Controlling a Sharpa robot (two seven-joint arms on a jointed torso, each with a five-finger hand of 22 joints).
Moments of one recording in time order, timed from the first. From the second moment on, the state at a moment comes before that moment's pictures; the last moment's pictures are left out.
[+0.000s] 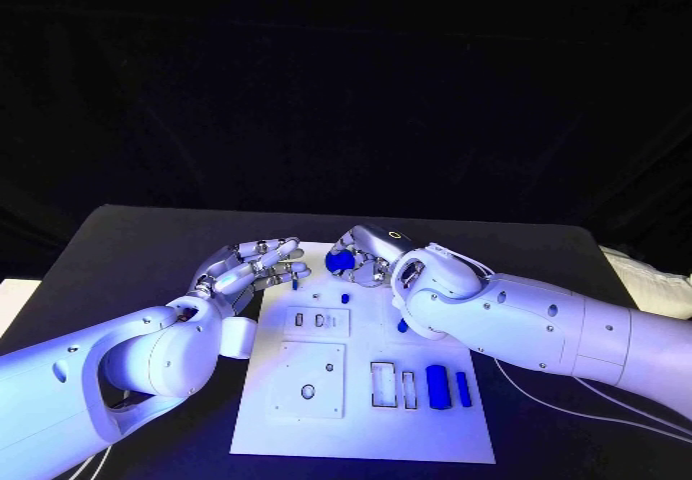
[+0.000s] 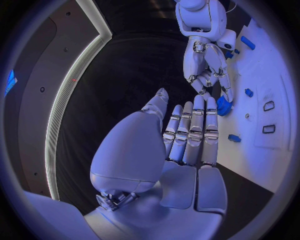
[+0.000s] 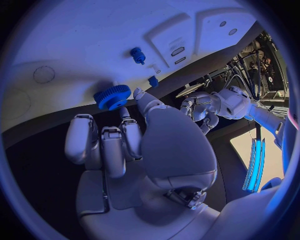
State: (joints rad) left arm 1.16 -0.86 -0.01 1.70 0.12 -0.37 0.40; left_hand 1.46 -0.06 0.10 0.10 0.05 0.98 0.23 0.07 0.07 1.06 0.17 0.08 0.07 1.11 0.12 0.15 0.16 0.18 0.95 0.24 0.16 0.07; right arm 1.10 -0.64 0.11 1.45 -1.61 -0.42 -0.28; right_hand 1.35 -0.13 0.27 0.09 0.15 0.96 0.15 0.07 0.07 1.45 0.06 1.30 1.31 1.47 -0.01 1.52 1.31 0.10 1.32 0.09 1.37 1.14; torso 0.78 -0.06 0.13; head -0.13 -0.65
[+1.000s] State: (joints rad) left arm 1.16 -0.86 -0.01 1.70 0.12 -0.37 0.40; left_hand 1.46 -0.06 0.10 0.10 0.05 0.98 0.23 0.07 0.07 1.06 0.17 0.08 0.07 1.11 0.12 0.15 0.16 0.18 0.95 0.24 0.16 0.07; right arm 1.08 -0.67 0.11 1.49 -1.56 -0.56 -0.21; right_hand 1.35 -0.12 0.27 0.10 0.16 0.98 0.15 0.07 0.07 1.46 0.05 1.30 1.31 1.47 -0.01 1.53 1.31 0.10 1.33 0.10 1.38 1.16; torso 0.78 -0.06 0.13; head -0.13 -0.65
